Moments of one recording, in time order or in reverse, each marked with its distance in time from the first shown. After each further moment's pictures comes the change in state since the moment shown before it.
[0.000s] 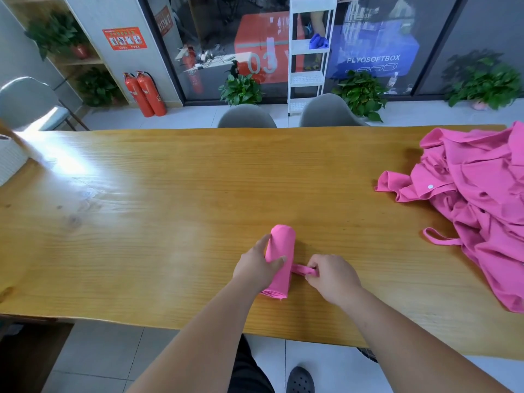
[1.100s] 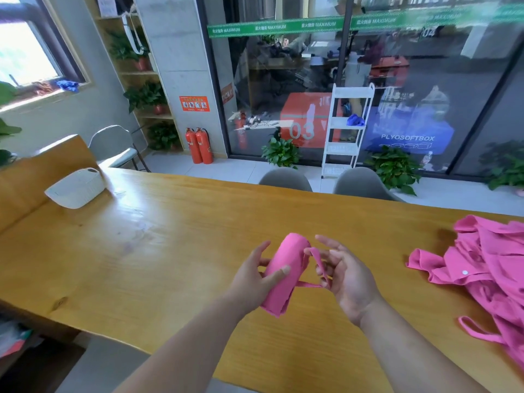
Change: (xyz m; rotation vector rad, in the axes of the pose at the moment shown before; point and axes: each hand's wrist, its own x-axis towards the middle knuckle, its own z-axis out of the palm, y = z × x) left_hand -0.042 0.022 -0.124 -0.599 0.124 0.189; right_hand -0.002 -0.109 -0.134 1.532 -0.117 -0.150
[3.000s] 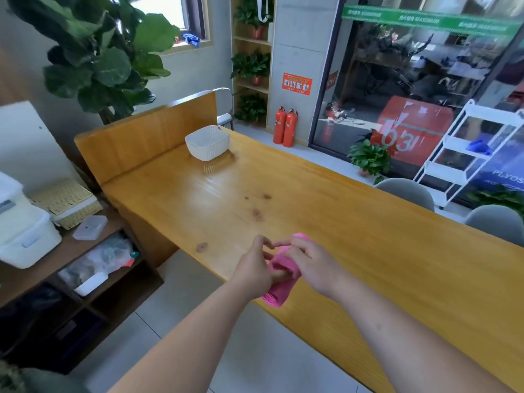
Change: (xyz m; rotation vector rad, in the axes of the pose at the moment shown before) left_hand -0.110 -0.132 -0.353 0.149 0.346 -0.109; right_hand 0.025 0.167 0.417 -0.979 -0.527 -0.086
